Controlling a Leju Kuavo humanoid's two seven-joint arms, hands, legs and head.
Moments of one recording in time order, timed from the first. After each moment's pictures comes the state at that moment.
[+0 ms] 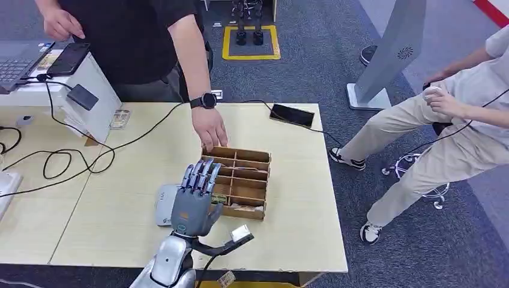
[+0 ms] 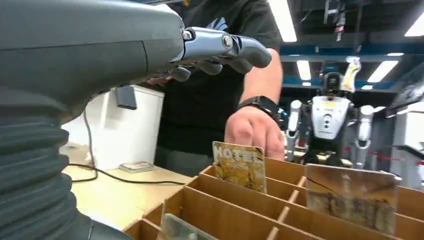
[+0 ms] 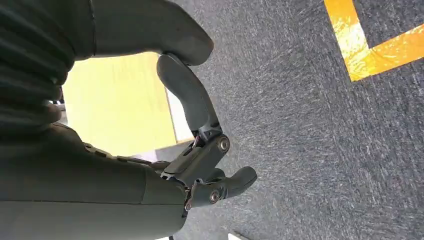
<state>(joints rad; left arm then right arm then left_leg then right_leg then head) -0.15 -0.09 -0.49 -1.16 -1.48 0.69 0.06 -0.08 0.06 -1.11 -0.24 1.09 -0.24 0.16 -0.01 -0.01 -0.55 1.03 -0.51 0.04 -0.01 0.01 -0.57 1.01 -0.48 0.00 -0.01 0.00</state>
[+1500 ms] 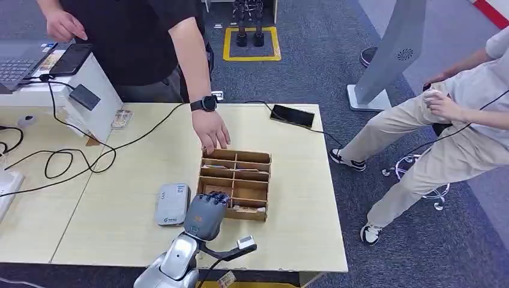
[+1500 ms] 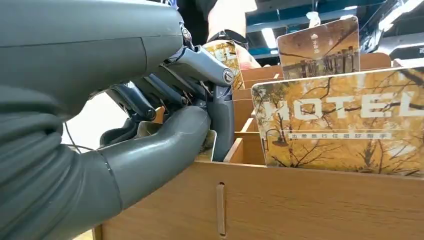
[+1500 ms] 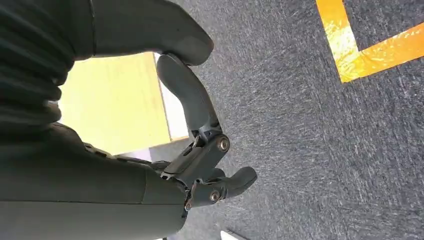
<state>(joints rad) -0.29 -0.10 -0.55 -0.76 -1.47 0.71 0.03 -0.09 0.05 -1.11 -0.24 1.09 -0.23 0.15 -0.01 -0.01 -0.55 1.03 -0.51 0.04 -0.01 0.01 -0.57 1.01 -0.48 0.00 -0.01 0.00</state>
